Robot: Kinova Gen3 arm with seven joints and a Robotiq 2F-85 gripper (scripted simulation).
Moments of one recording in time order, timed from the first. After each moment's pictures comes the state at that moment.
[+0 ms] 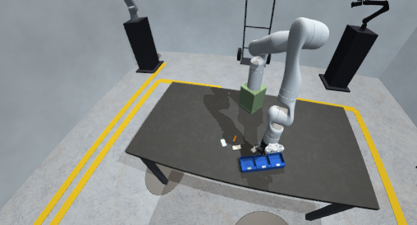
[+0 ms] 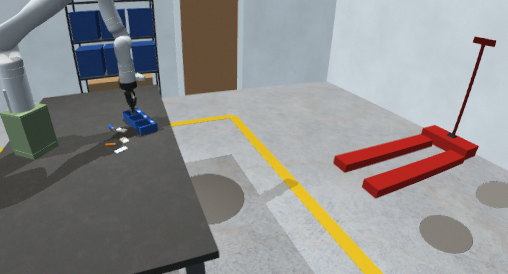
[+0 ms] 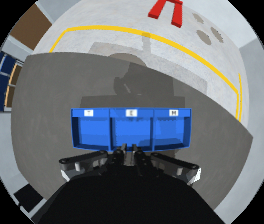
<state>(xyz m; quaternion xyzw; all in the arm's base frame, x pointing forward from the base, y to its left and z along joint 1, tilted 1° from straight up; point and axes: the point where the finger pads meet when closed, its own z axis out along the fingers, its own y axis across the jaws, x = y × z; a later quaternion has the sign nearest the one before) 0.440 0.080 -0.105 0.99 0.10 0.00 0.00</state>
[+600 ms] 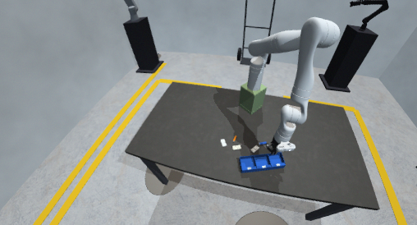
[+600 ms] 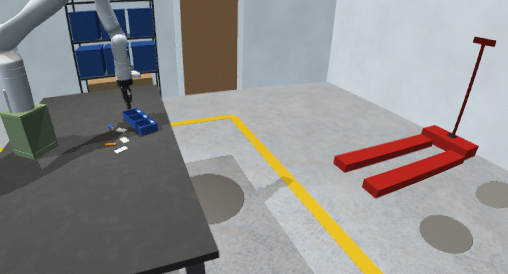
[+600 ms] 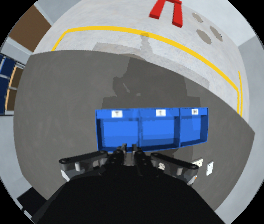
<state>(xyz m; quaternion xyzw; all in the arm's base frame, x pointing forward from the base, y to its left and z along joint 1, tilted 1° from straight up) 0.427 0.136 -0.104 1.00 0.09 0.00 0.00</state>
